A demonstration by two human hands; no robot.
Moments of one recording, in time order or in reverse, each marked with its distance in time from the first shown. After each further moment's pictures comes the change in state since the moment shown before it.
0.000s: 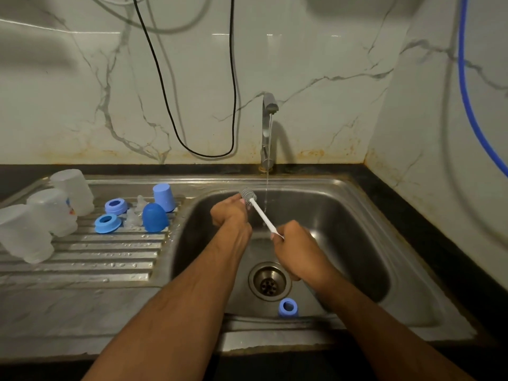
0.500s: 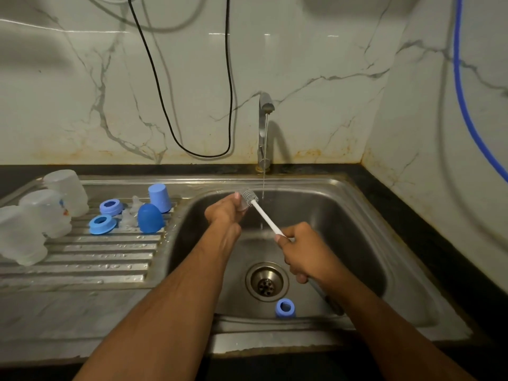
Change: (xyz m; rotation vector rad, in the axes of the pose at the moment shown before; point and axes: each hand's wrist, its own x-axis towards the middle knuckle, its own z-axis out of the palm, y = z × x) left_hand 0.000 0.004 -0.009 -0.156 -0.126 -0.094; right_hand -0.003 0.015 -0.013 0.214 -0.075 0.064
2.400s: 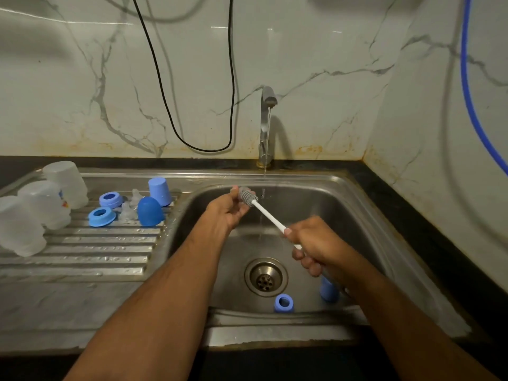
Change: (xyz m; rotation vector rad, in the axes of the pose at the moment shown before) left_hand 0.012 0.009 -0.004 -0.050 -0.278 -0.229; right_hand 0.003 -0.001 -0.025 0.219 -0.123 0.223
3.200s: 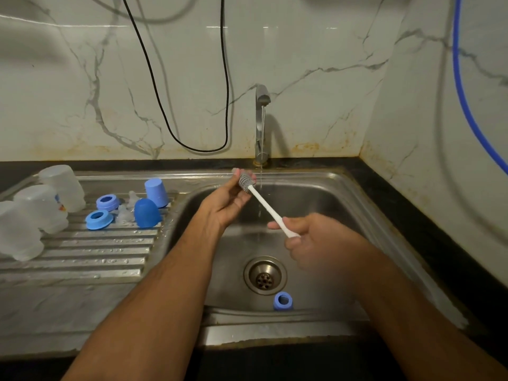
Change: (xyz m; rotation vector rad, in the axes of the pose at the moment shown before) left_hand 0.001 0.011 0.005 -0.105 -0.229 -0.007; right_hand -0.011 -0.012 -0.015 0.540 -0.308 0.210
